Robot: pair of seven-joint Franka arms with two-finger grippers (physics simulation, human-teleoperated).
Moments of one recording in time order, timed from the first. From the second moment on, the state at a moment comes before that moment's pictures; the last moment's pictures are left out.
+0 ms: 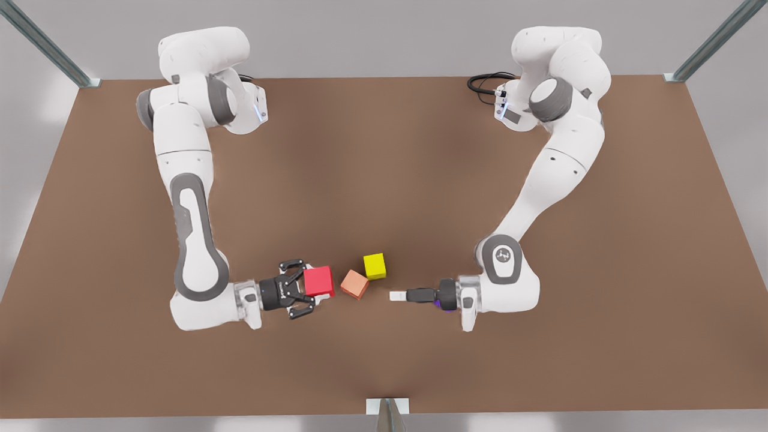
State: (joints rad) left arm 0.01 1.12 -0.70 -1.00 -0.93 2.18 0.12; right arm 0.21 0.93 -0.09 -1.06 1.25 1.58 -2.07
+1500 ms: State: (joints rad) left arm -0.07 0.33 -0.10 -1.34 0.07 1.61 -0.15; right arm 0.38 0.73 -0.18 -1.48 0.01 2.18 -1.72
